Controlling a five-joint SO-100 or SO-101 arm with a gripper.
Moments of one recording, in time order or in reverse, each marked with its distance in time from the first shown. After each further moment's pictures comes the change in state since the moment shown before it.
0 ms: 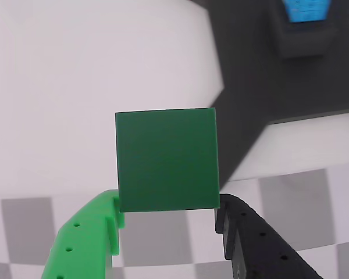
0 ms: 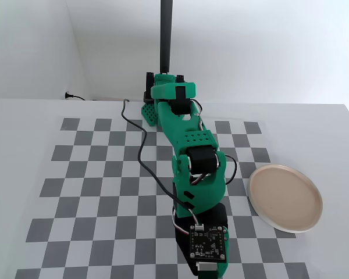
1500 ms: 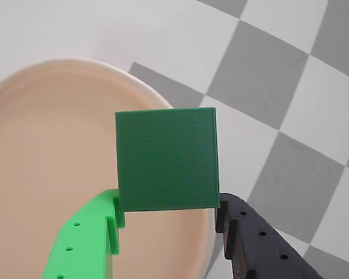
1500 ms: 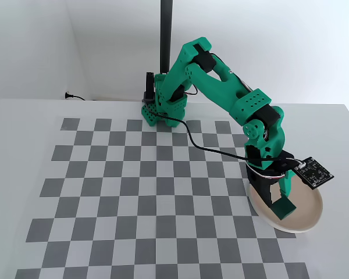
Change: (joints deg) arm -30.0 28.4 50.1 -16.0 -4.0
